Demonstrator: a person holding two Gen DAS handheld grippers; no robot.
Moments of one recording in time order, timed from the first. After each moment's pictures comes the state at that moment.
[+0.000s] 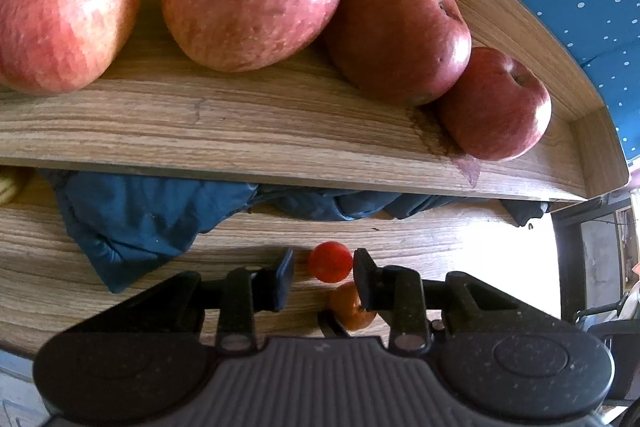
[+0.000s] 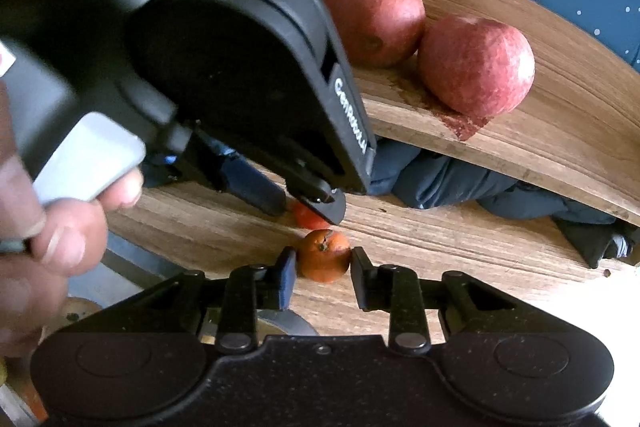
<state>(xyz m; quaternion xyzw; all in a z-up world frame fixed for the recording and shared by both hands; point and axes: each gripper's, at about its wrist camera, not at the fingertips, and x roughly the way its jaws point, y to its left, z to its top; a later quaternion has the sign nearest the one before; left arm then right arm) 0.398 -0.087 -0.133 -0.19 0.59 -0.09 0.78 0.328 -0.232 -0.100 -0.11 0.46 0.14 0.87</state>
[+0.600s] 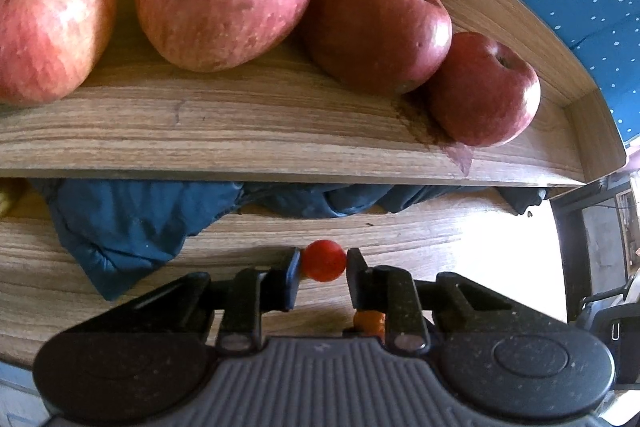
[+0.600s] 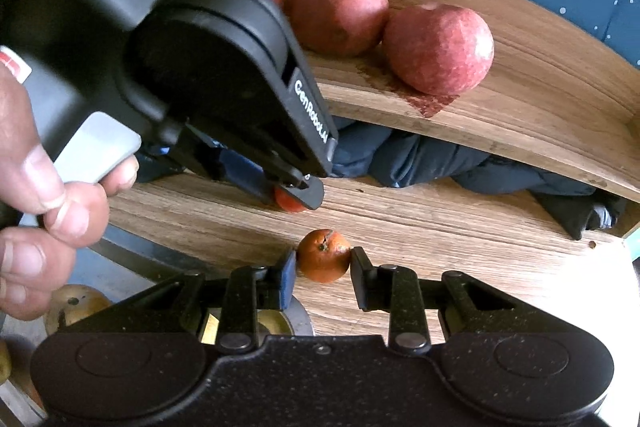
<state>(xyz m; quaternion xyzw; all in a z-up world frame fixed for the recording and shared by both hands) 0.396 -0.102 -0.134 -0.17 0.59 -0.11 0.79 0.319 -0.253 -0.097 -0.09 0.46 0.13 0.87</state>
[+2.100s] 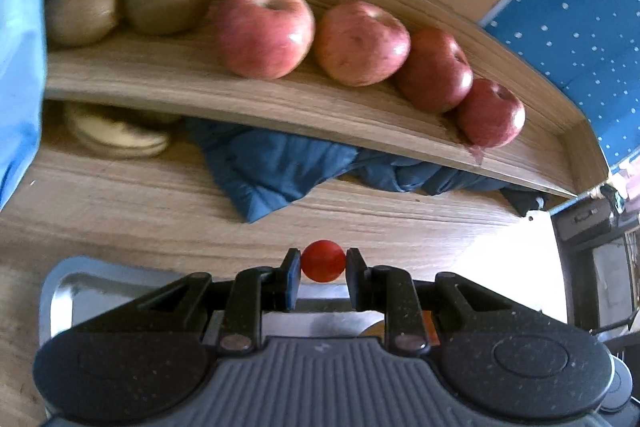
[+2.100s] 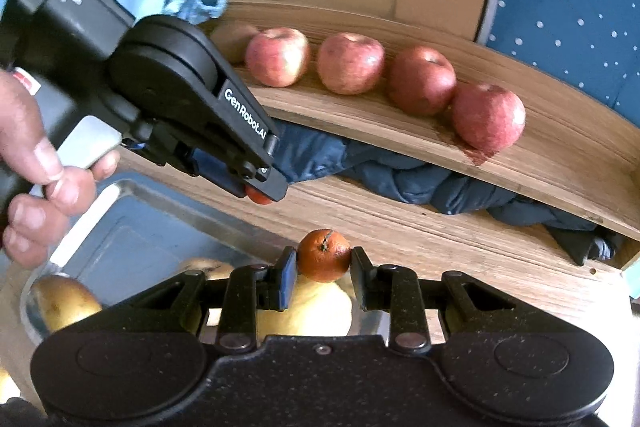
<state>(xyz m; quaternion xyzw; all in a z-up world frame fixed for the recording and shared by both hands) 0.312 -0.035 -0.082 -0.19 0.55 -0.04 0.82 0.243 -0.227 -0.044 -0.11 0.40 0.21 0.88</state>
